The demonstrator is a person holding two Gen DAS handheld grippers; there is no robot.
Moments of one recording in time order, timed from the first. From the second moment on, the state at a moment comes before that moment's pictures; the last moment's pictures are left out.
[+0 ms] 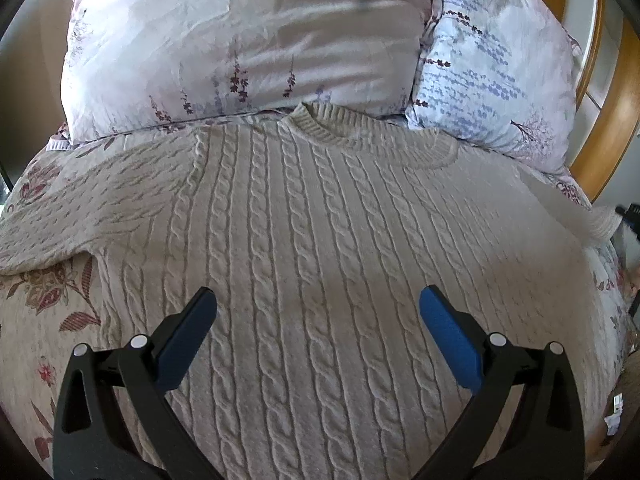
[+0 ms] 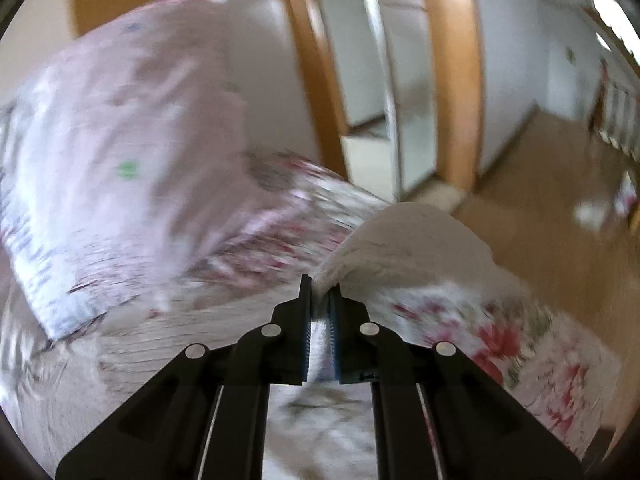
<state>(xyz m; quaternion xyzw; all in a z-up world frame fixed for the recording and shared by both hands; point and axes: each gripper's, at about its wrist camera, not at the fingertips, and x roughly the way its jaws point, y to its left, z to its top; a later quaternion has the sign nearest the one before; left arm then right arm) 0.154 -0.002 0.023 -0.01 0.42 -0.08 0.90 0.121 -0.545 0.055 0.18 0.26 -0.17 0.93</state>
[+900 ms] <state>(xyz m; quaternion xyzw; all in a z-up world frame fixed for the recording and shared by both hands) 0.150 0.017 0.024 -0.07 0.42 -0.13 0.89 0.142 -0.370 0.018 0.25 0.37 0.16 0.88</state>
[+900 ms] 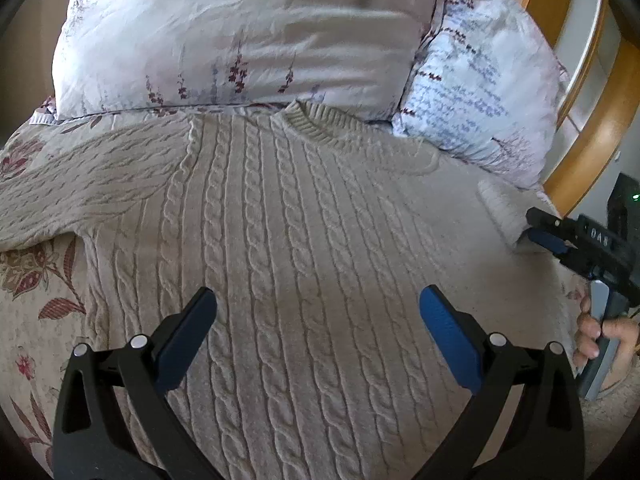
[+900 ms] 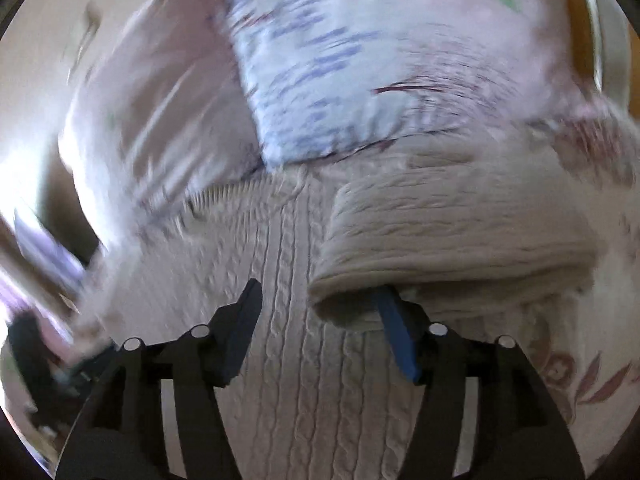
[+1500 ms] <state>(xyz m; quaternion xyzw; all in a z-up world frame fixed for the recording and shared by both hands) 0.152 0.059 0.051 -0.15 0.39 -0.17 0.89 0.143 -0.302 0.091 0.14 0.28 0.12 0.94</state>
